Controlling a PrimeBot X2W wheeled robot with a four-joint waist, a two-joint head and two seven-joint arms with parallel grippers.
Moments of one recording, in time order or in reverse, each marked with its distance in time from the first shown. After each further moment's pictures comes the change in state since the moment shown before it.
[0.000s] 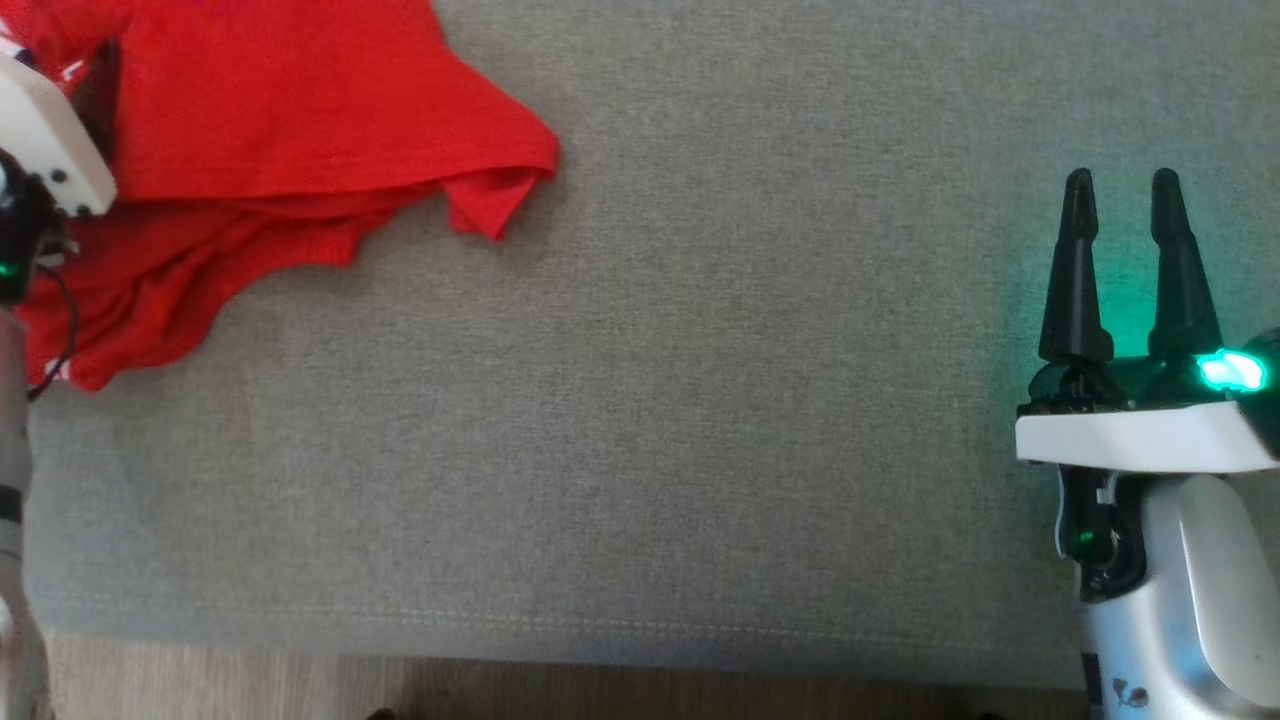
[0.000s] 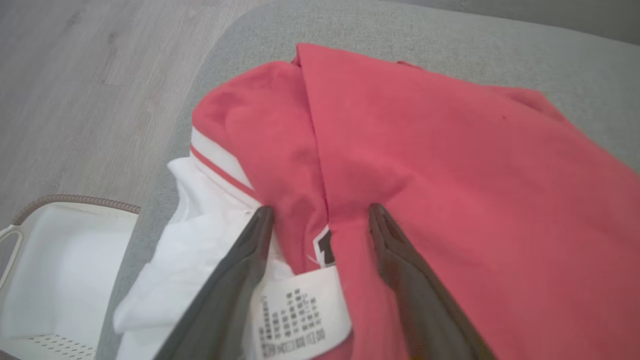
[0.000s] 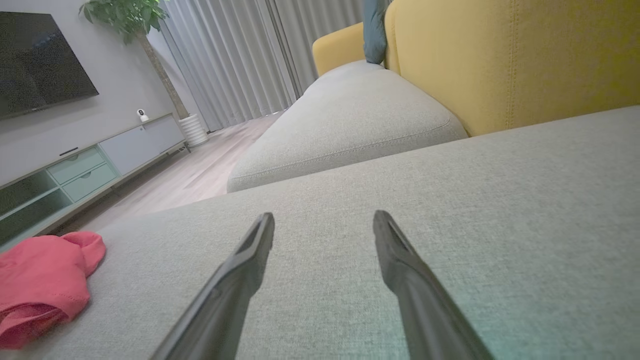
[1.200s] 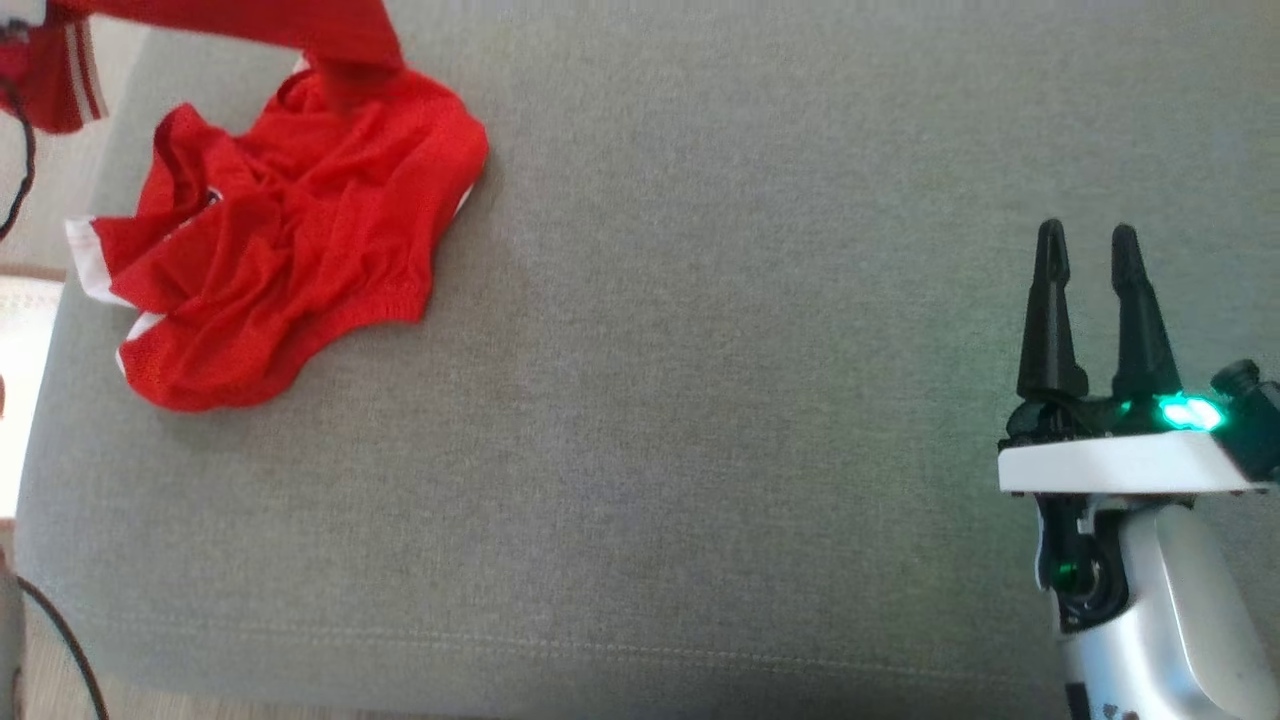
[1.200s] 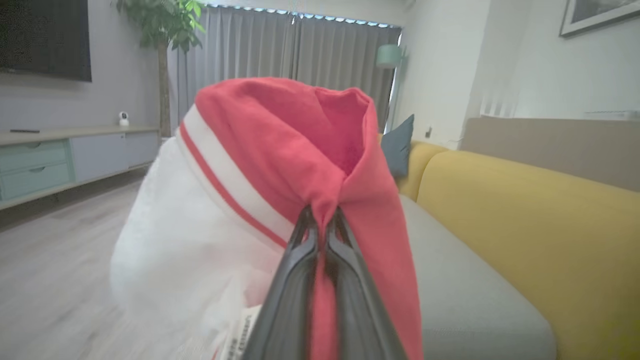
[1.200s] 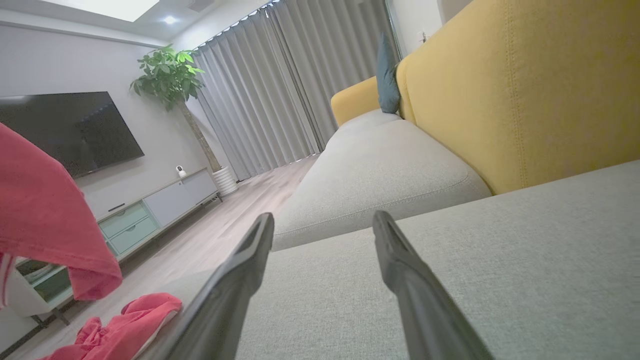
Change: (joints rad) left arm -0.100 0.021 -0.078 -0.209 -0.162 0.028 -0.421; right arm 0.030 0.000 0.032 0.071 0.107 0.000 0.000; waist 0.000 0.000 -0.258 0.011
